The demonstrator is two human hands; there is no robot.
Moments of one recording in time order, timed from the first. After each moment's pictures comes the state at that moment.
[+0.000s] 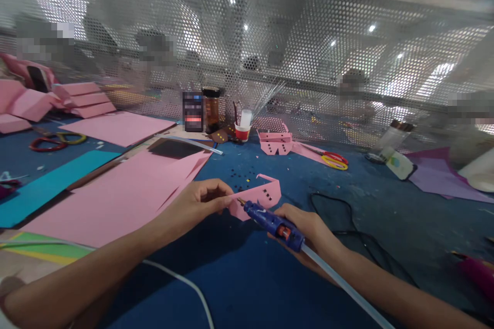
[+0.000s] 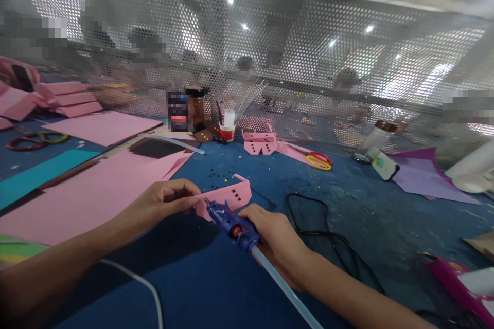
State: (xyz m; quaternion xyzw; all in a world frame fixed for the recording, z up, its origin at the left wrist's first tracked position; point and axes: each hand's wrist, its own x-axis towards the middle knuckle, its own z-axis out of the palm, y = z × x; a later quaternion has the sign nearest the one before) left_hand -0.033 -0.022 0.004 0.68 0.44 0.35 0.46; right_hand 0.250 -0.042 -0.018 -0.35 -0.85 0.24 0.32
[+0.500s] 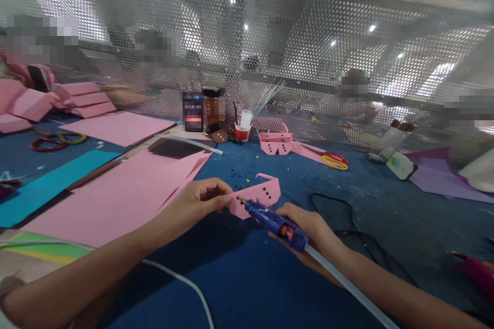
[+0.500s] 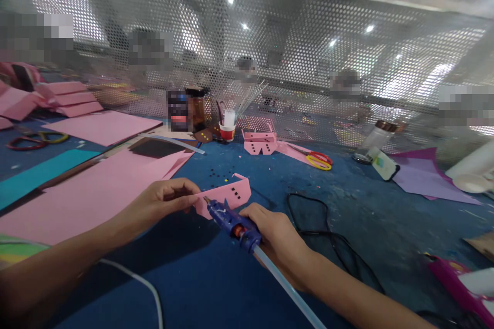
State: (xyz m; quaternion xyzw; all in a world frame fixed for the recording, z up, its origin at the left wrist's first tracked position) left_hand -0.035 -0.021 0.003 0.68 0.44 0.36 0.47; right_hand 0.252 -0.035 -0.032 -0.36 -0.85 0.21 0.32
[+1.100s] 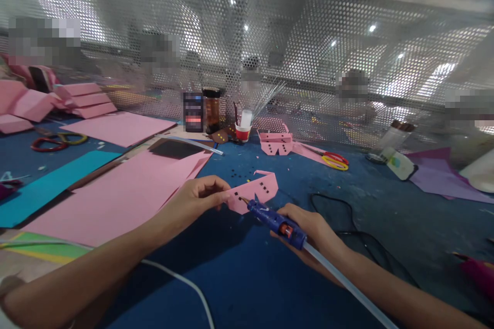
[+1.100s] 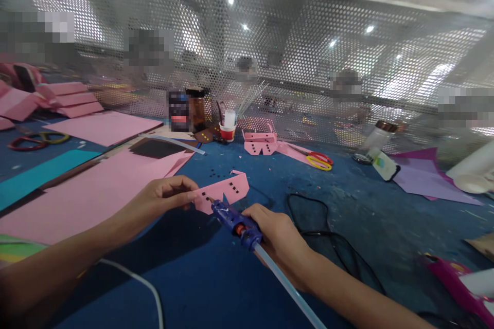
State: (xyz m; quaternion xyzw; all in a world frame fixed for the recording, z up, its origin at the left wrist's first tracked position) left_hand -0.036 -0.019 0.003 0.66 0.47 0.37 0.46; right_hand 0.257 -0.039 -0.010 -0.36 -0.86 0.23 0.27
